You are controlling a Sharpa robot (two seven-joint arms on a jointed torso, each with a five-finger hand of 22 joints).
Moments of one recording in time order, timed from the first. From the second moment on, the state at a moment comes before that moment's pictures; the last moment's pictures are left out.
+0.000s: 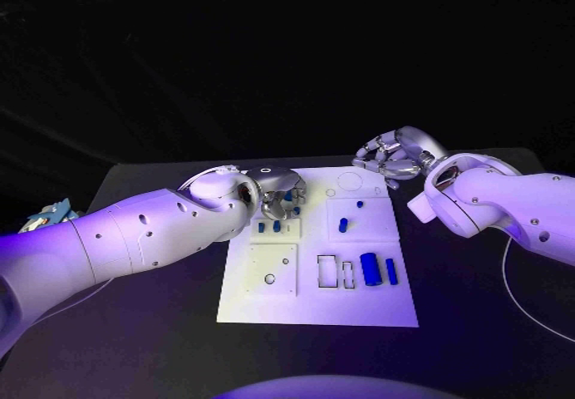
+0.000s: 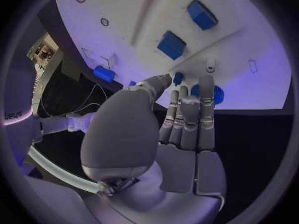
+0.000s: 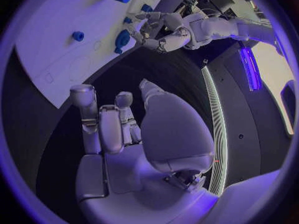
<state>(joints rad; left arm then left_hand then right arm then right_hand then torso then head) 1.22 -0.51 -0.05 1.26 -1.58 -0.15 0.03 1.45 -0.24 0.48 0.10 0.27 0.77 0.16 0.48 0.30 0.88 0.11 0.54 0.14 1.28 0.03 1.25 0.77 0.17 1.00 0.13 1.02 0.61 1.35 -0.94 -0.14 1.58 -0.81 -0.49 -0.04 1.31 -0.10 0.19 0.29 0.18 0.81 0.16 0.31 0.46 1.07 0.08 1.05 0.92 1.46 0.01 1.35 1.17 0.13 1.25 0.11 0.92 1.11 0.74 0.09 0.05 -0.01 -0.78</state>
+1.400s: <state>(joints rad) 1.23 -0.47 -0.05 1.20 -1.59 -0.09 0.01 1.46 -0.21 0.53 0.07 0.26 0.84 0.16 0.47 0.28 0.94 0.09 0.54 0.13 1.33 0.02 1.32 0.85 0.17 1.07 0.12 1.12 0.74 1.35 -0.93 -0.14 1.57 -0.81 -0.50 -0.04 1.31 -0.09 0.18 0.29 0.18 0.80 0.16 0.31 0.46 1.04 0.08 1.00 0.87 1.46 0.00 1.31 1.13 0.13 1.23 0.10 0.85 1.06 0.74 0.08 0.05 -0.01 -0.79</state>
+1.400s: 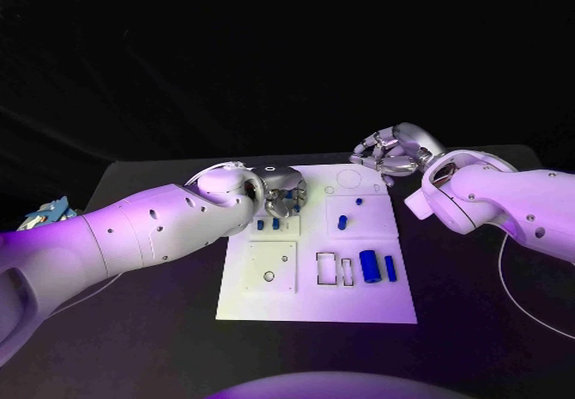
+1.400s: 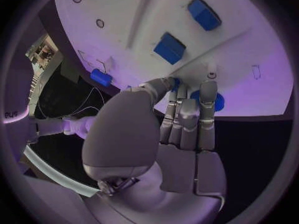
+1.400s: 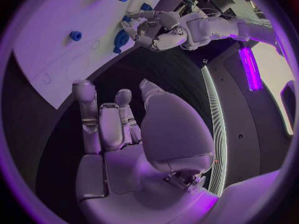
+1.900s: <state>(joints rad) 1.23 -0.47 -0.05 1.20 -1.58 -0.09 0.01 1.47 -0.17 0.57 0.04 0.25 0.91 0.14 0.47 0.27 1.01 0.07 0.54 0.13 1.36 0.00 1.34 0.87 0.17 1.11 0.11 1.19 0.83 1.35 -0.93 -0.14 1.57 -0.80 -0.50 -0.03 1.33 -0.08 0.19 0.29 0.18 0.76 0.18 0.35 0.47 0.94 0.11 0.82 0.68 1.25 0.02 0.92 0.71 0.17 1.08 0.13 0.51 0.84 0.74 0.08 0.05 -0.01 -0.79</state>
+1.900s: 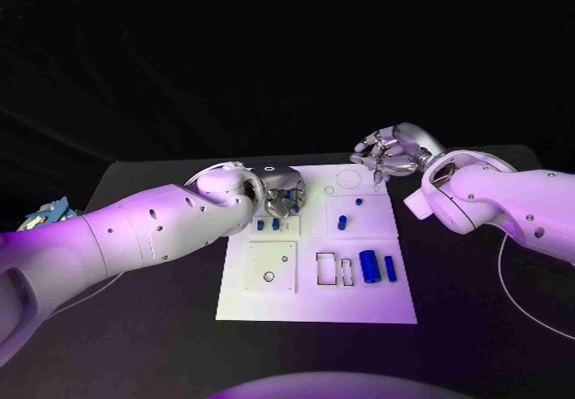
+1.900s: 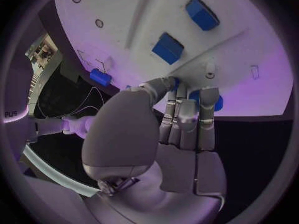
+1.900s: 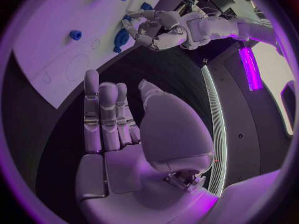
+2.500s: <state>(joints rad) 1.22 -0.55 -0.02 1.29 -1.53 -0.14 0.01 1.46 -0.16 0.58 0.03 0.24 0.93 0.14 0.47 0.27 1.03 0.07 0.54 0.14 1.37 0.00 1.34 0.87 0.15 1.12 0.10 1.21 0.85 1.35 -0.93 -0.14 1.56 -0.76 -0.51 0.00 1.34 -0.09 0.22 0.29 0.18 0.68 0.18 0.40 0.45 0.82 0.16 0.59 0.29 1.05 0.11 0.47 0.54 0.17 0.95 0.21 0.19 0.58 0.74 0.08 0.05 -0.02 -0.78</state>
